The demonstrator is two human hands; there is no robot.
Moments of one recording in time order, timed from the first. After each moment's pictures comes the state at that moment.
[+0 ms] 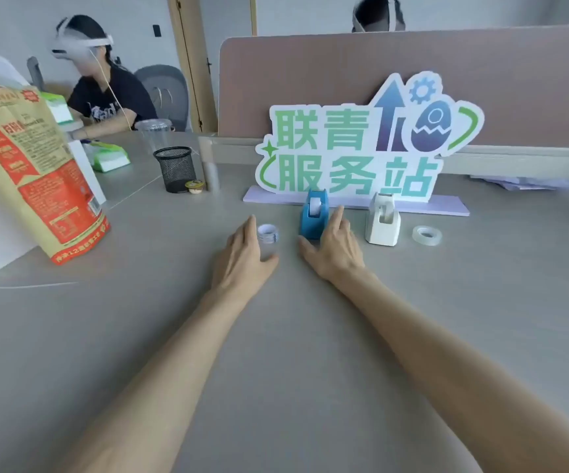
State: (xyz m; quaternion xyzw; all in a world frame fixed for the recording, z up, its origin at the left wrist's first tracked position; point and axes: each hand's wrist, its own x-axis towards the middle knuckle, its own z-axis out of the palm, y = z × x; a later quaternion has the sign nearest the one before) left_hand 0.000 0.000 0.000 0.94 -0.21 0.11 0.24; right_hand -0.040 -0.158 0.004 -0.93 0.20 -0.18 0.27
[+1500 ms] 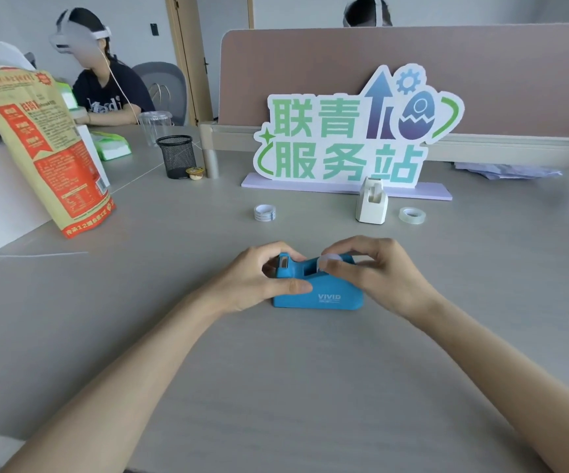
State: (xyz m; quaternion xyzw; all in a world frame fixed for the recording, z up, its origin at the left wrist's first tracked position) left_hand -0.090 0.040 0.014 0.78 -0.38 -0.15 0.47; right_hand -0.201 -0.147 0.033 -0.86 0.01 -0.17 0.49
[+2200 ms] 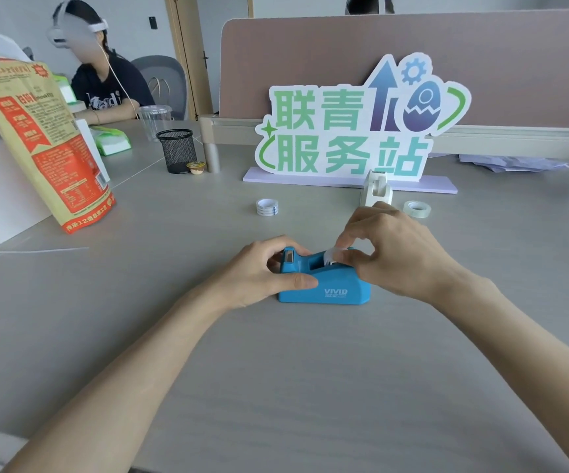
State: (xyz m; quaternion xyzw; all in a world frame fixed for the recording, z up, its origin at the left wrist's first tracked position) left_hand -0.086 0.037 0.009 0.78 -0.39 -0.14 0.46; right_hand -0.201 -0.147 0.064 -0.97 -0.01 -0.21 0.11
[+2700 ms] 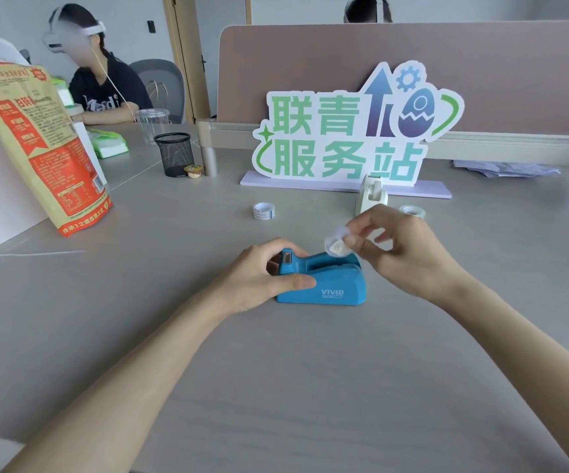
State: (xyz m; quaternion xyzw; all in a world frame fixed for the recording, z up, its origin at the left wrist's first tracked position) left_hand -0.086 0.034 0.006 0.78 -0.38 -0.14 0.48; right_hand -0.203 -0.166 0.057 -0.92 -0.01 -0.24 0.31
